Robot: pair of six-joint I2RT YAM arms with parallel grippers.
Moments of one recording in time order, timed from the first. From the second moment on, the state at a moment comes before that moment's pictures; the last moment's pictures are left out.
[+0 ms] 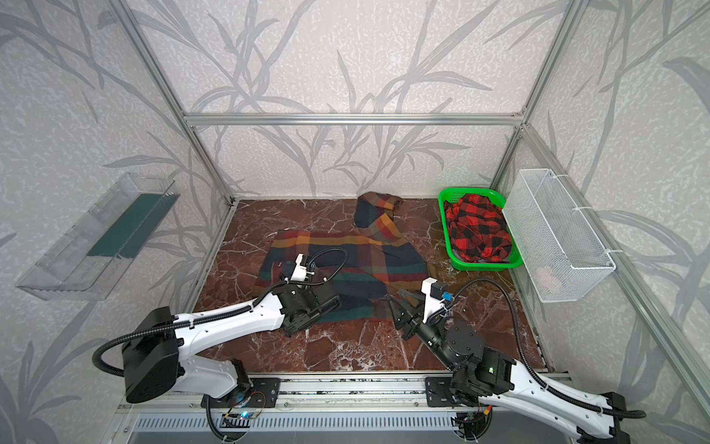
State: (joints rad) left arm -0.97 1.38 0.89 -0.90 -1.26 -0.64; right arm 1.15 0.32 0.34 -0.01 0.46 0.53
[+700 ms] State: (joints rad) left arm -0.98 1.35 0.58 -0.26 -1.22 -0.51; right arm 1.15 0.34 0.32 -0.01 0.47 0.61
